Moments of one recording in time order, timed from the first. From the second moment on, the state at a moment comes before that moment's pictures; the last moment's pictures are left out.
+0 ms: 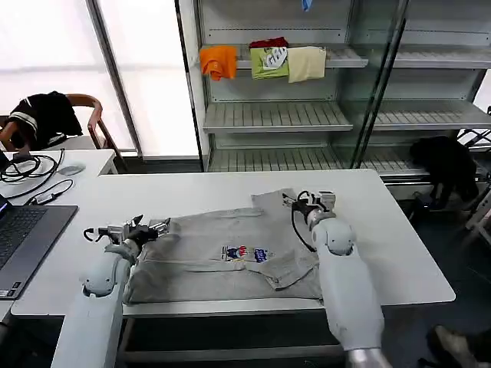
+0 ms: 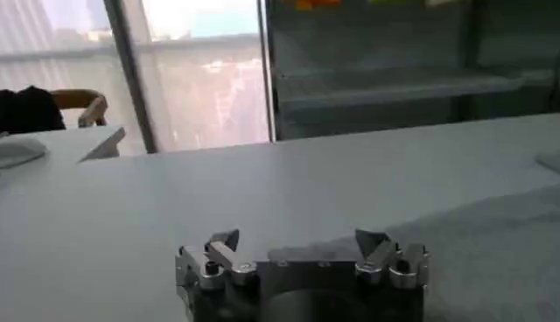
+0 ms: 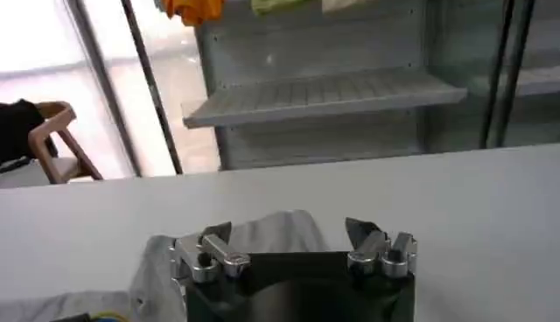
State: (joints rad) left arm 0.80 -1.29 -0.59 -1.46 -0.10 0.58 0.21; right arm -0.49 1.57 0.47 1.16 0.11 -0.57 -0.09
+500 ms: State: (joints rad) left arm 0.75 -1.29 -0.57 -1.37 -0.07 0.58 0.24; right arm -0.42 1.60 0.46 1.02 -0.01 -0.57 -0.11
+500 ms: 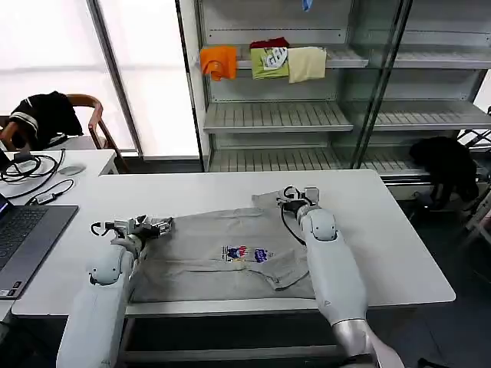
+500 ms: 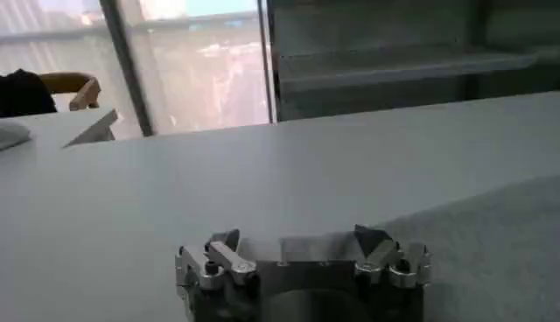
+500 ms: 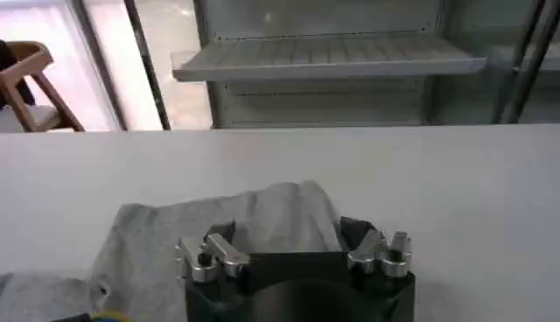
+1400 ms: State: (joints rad) left arm 0.78 -1.28 -0.59 -1.46 -0.19 0.58 0.21; right arm -0.50 1.57 0.45 1.16 0.10 -0.52 -0.08
